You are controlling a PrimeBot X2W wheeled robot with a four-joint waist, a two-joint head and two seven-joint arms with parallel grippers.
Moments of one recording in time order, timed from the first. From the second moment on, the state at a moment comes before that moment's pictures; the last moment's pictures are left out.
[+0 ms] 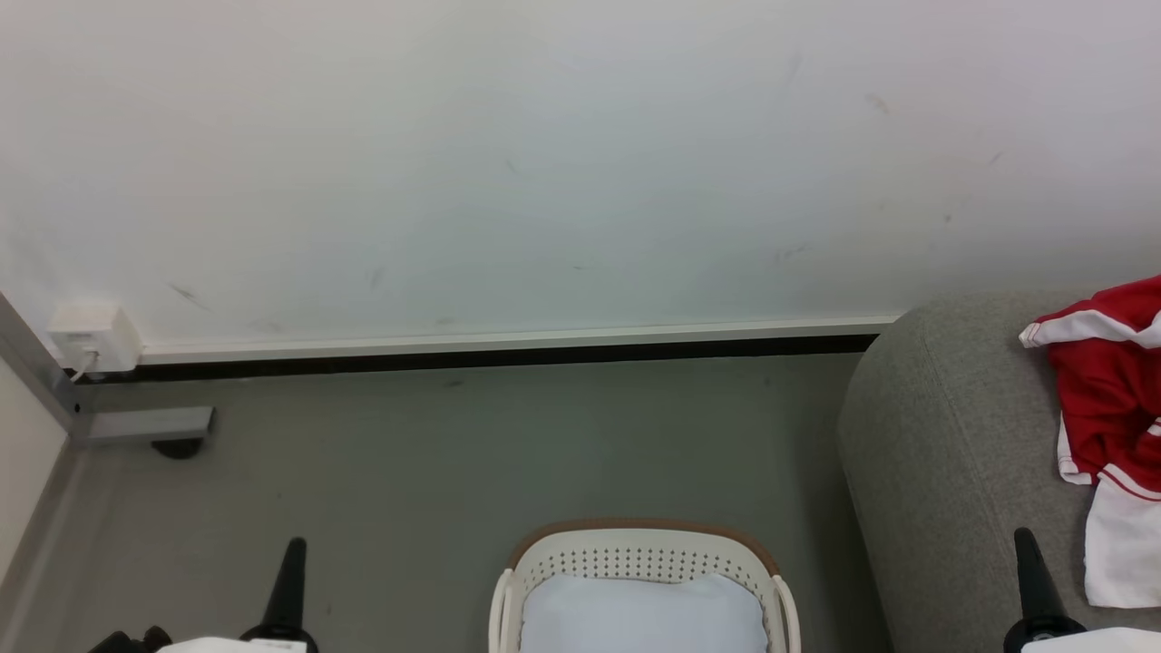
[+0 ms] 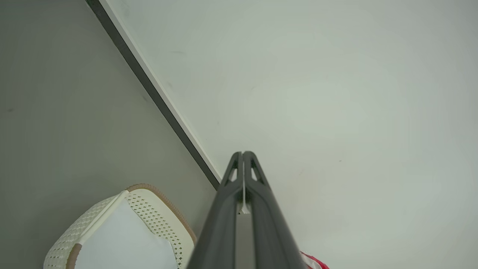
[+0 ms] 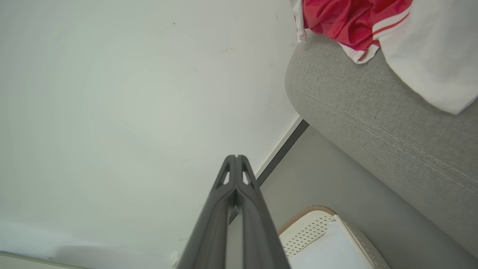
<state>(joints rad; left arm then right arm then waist) -0.05 0.04 0.08 0.29 -1.16 -0.11 0.00 -0.06 -0.04 -0.08 0.32 1.14 0.13 0.00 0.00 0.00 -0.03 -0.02</state>
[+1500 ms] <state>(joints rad) -0.10 0.05 0.11 0.26 -1.53 -0.12 0.10 -0.10 -0.04 -0.11 0.26 1.53 0.13 0.10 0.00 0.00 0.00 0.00</state>
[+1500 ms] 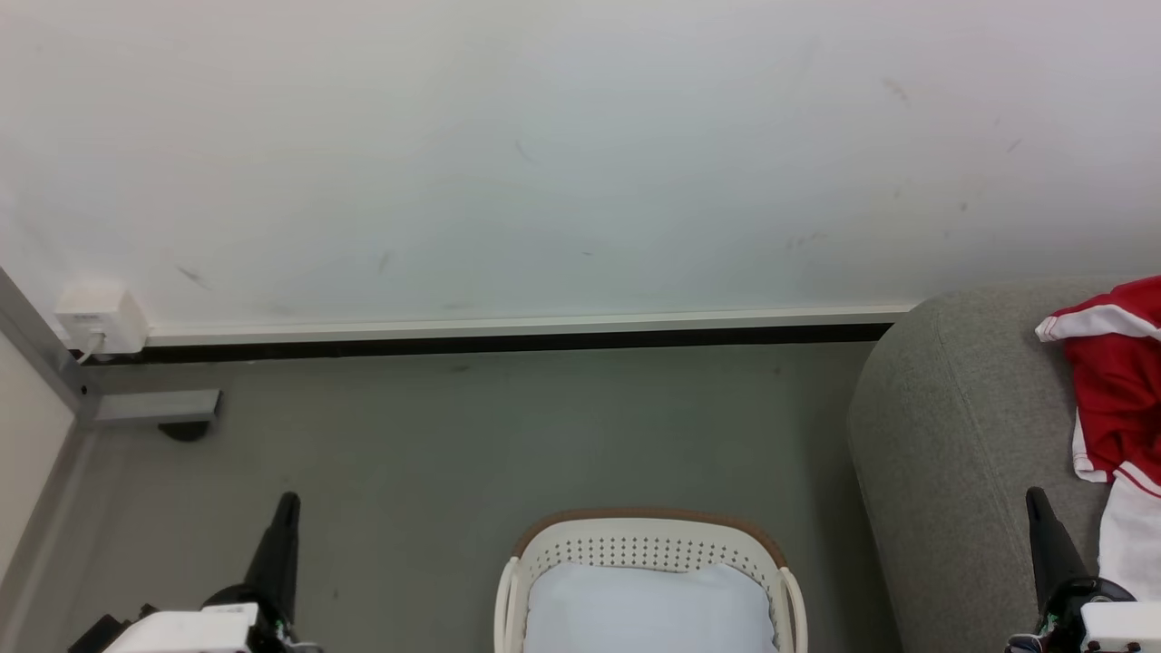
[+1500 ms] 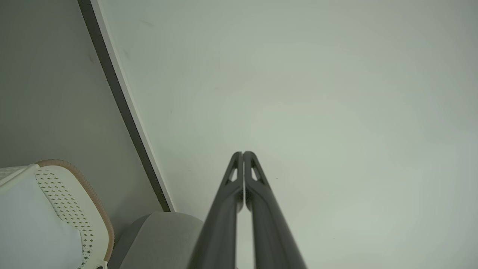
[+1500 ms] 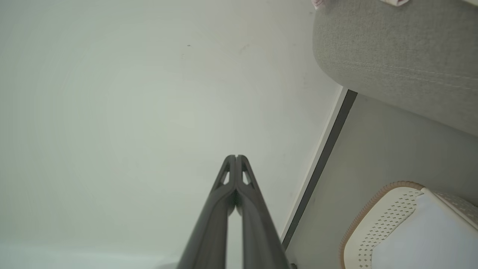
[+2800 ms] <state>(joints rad) -0.11 0.05 0.12 0.25 -1.60 -0.13 0.11 -0.11 -0.05 -0.11 0.25 1.61 0.13 0.11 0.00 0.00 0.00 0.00</state>
